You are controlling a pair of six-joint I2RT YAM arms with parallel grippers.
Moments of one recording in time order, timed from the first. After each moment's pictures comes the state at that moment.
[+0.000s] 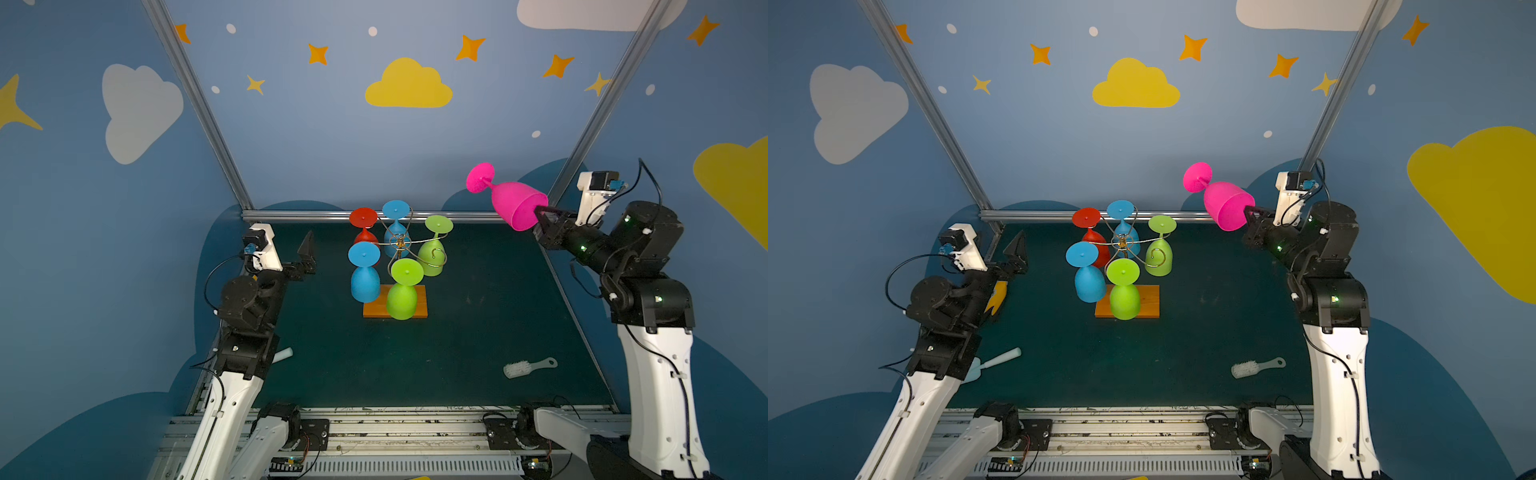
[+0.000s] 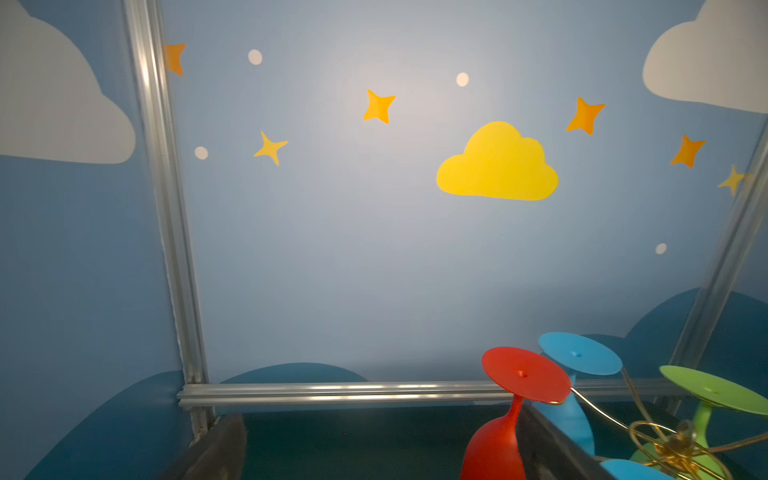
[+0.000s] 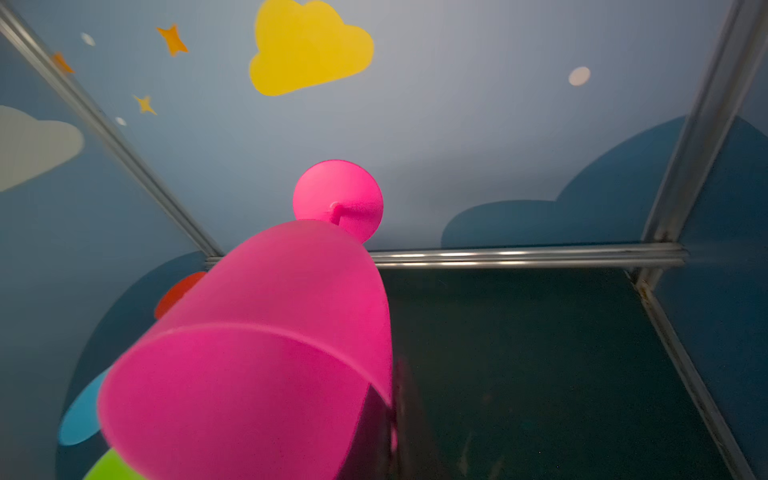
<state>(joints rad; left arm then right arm) -0.08 0.77 0.89 0.04 -0.03 -0.08 0.03 1.18 1.68 -0.76 -0.28 0.19</state>
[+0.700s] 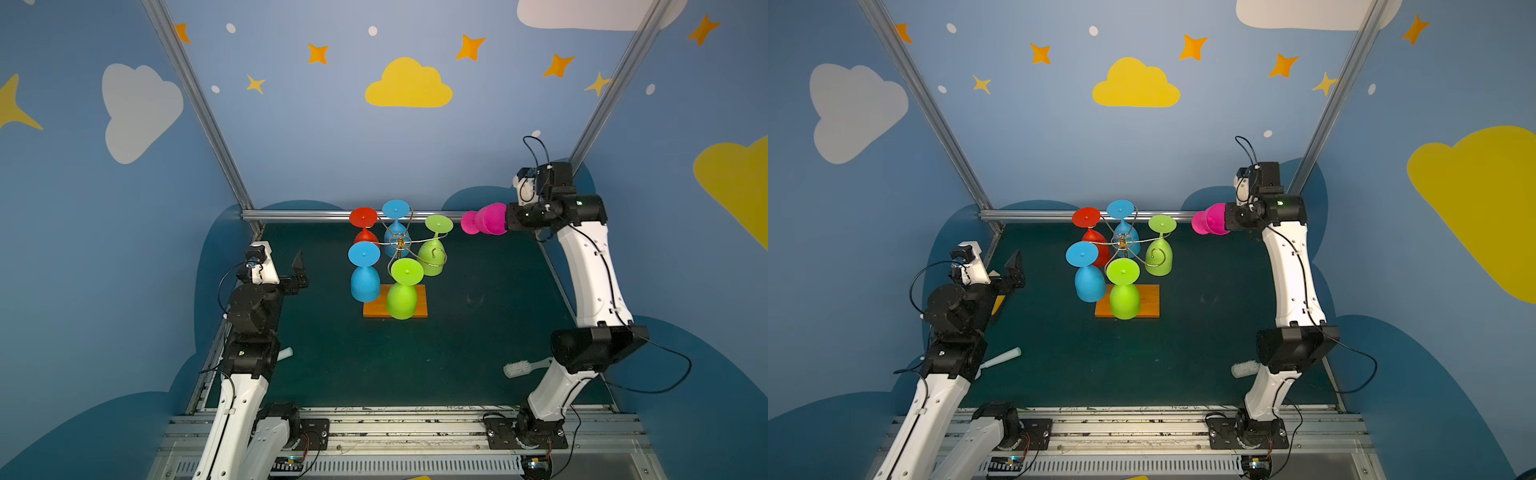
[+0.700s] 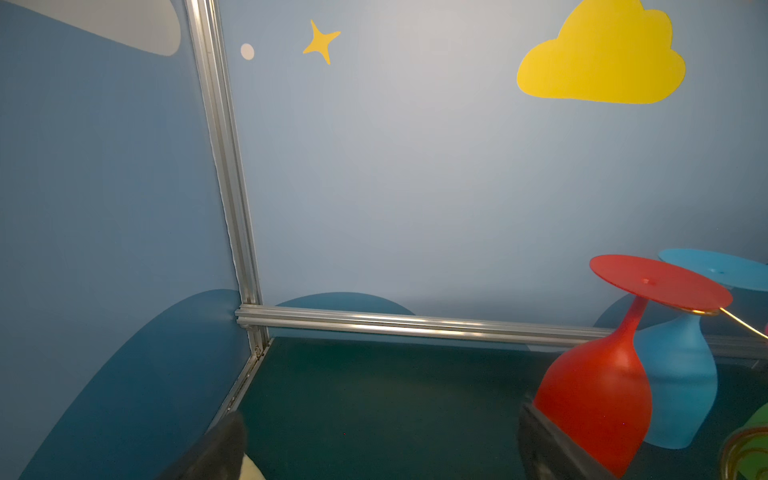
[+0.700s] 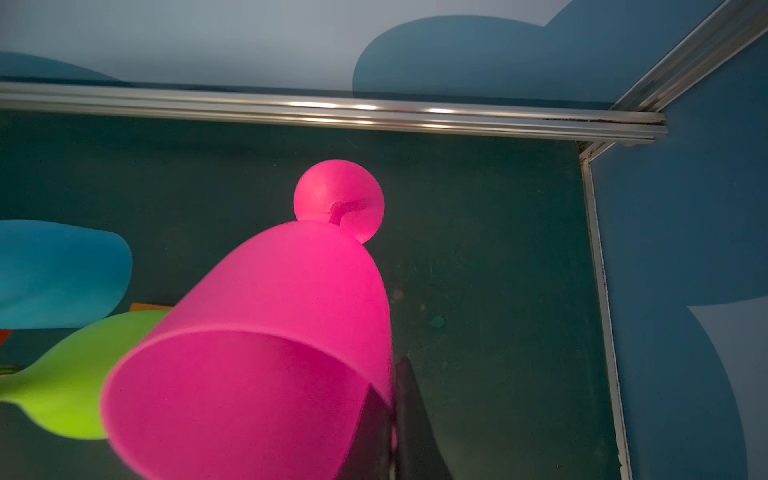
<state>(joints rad) 0.01 0.72 0.71 0.05 -0.05 -0.07 0.14 1.87 2.26 -1.24 -0.04 -0.01</state>
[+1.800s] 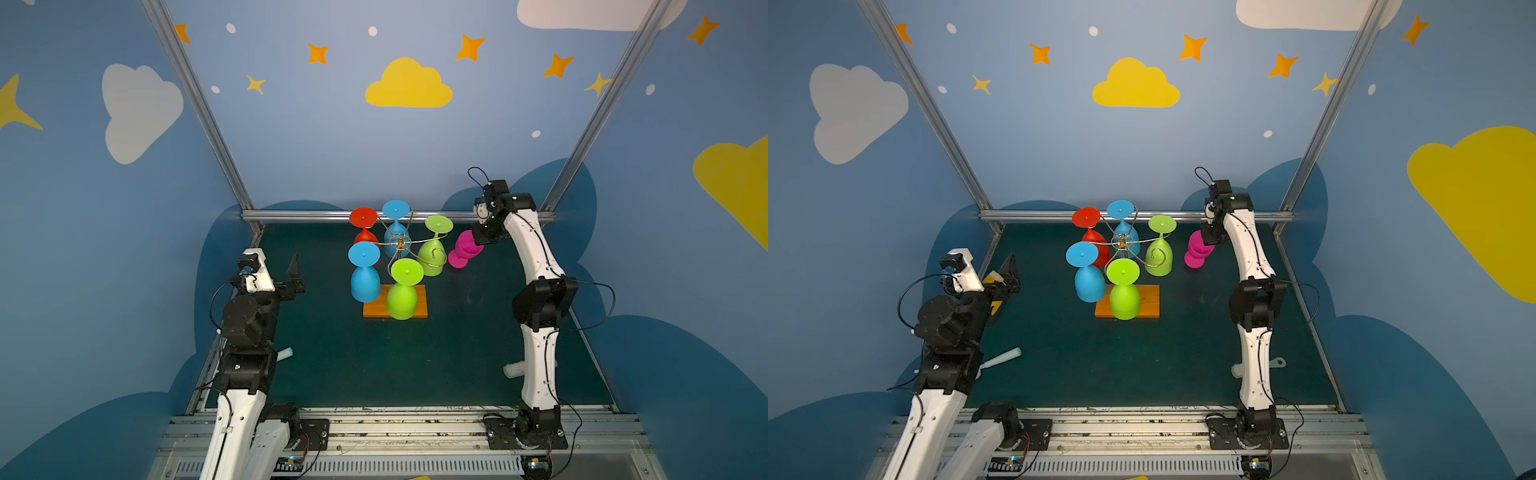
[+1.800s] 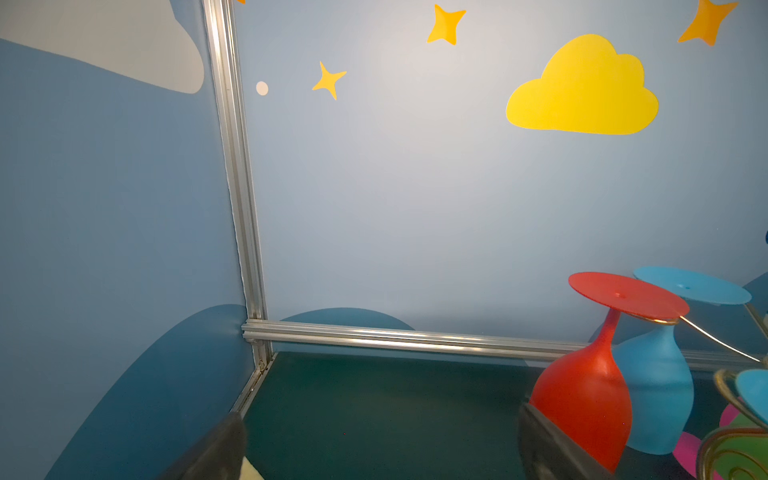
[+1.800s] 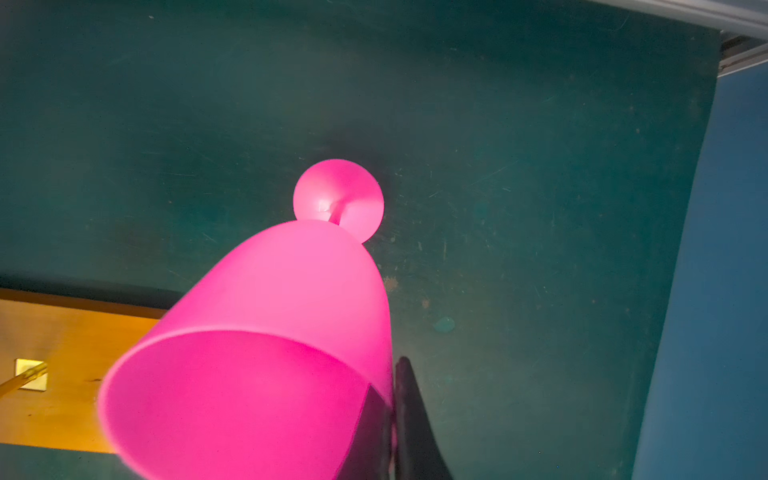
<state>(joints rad) 0.01 0.64 0.69 0.04 -0.06 -0.07 0.19 2.32 2.51 -1.37 0.06 -0.05</state>
